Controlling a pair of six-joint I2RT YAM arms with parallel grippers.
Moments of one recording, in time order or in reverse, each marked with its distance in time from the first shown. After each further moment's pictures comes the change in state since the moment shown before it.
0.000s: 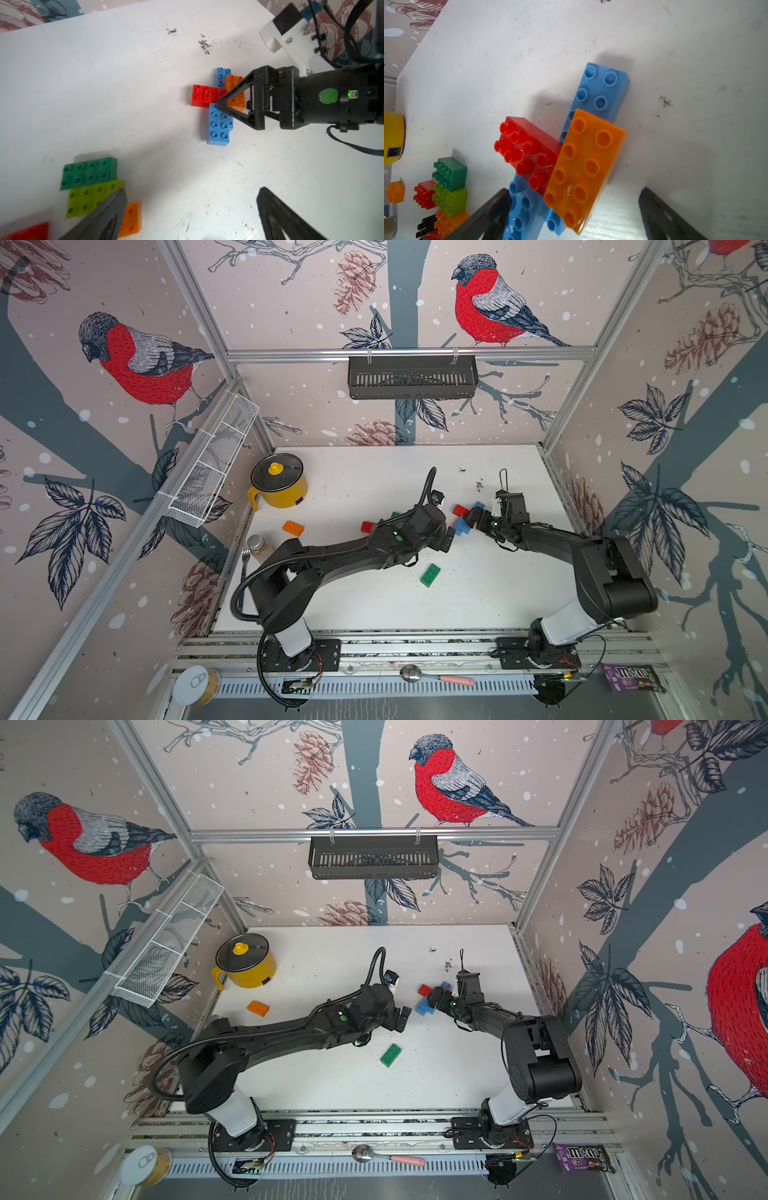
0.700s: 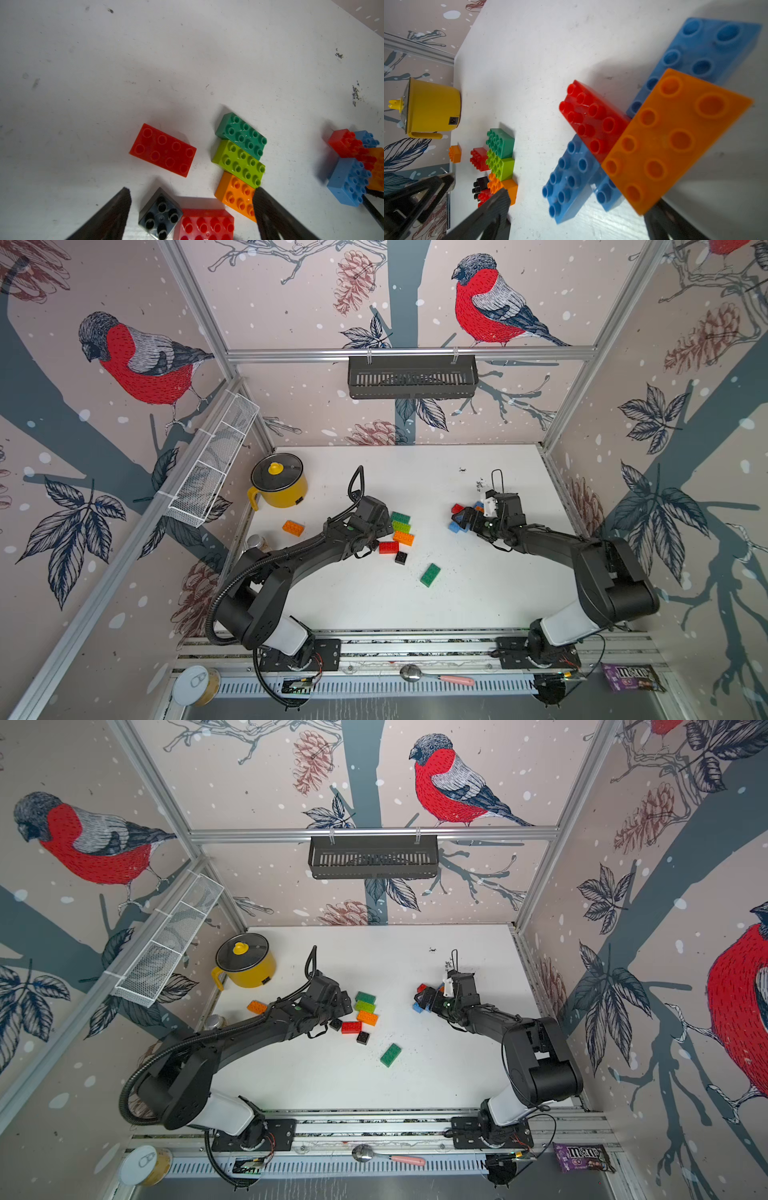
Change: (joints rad) left arm 0.393 -0.072 -0.199 -0.104 0.103 -0.410; right arm 0.058 -0.028 -0.019 0.063 -0.161 0.052
